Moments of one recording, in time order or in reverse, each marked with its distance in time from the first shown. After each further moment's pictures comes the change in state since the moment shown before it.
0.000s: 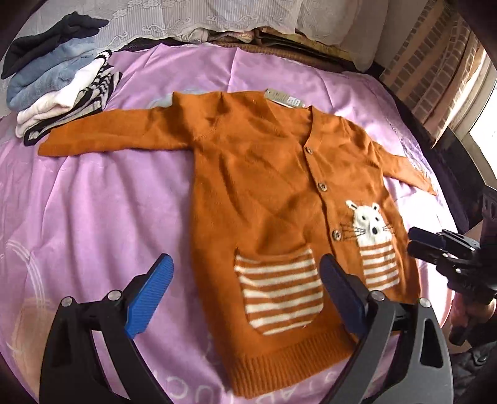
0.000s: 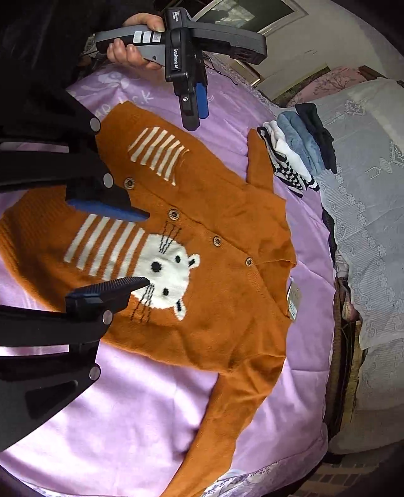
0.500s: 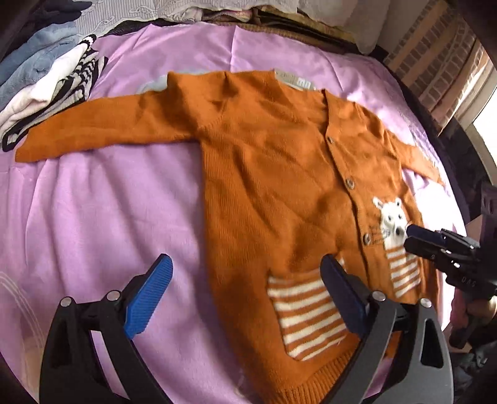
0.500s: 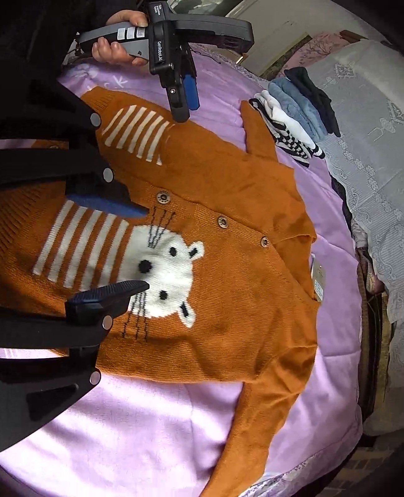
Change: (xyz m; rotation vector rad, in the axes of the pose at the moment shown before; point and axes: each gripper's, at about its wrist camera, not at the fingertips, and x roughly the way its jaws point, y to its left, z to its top) left arm 0.034 0.031 0.027 0.017 0.070 -0.028; right arm 0.038 -0.005 0.012 0.150 0.051 -0.067
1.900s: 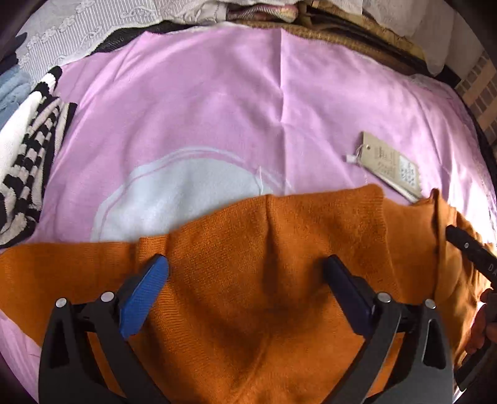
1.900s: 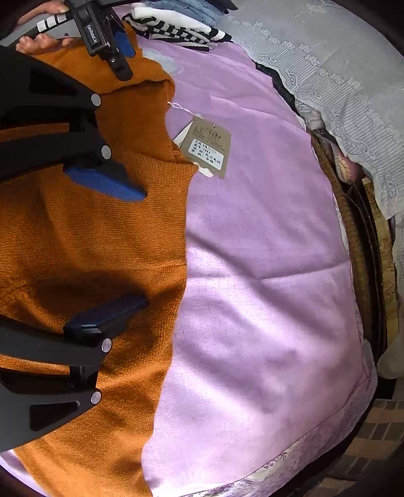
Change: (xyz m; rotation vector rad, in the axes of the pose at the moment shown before) left arm 0.138 0.029 0.181 -0.028 0.021 0.214; right arm 0.117 -0.098 0.170 0.247 -0.087 -0.288
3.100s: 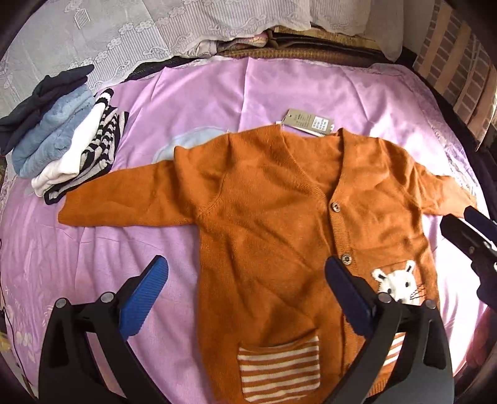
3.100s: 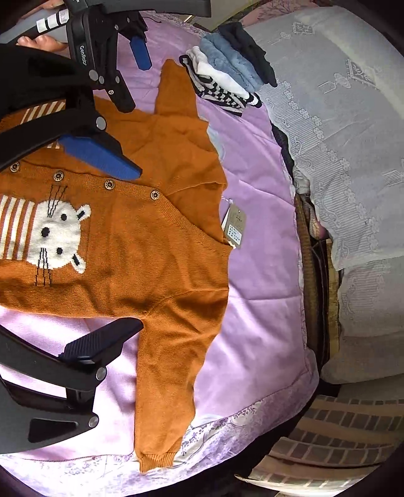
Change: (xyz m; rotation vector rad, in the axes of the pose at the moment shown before) left arm -0.168 -0.057 -0.120 0.040 -0.074 0.072; right arm -0.180 0.022 -0.099 -0.133 -0.131 0.059
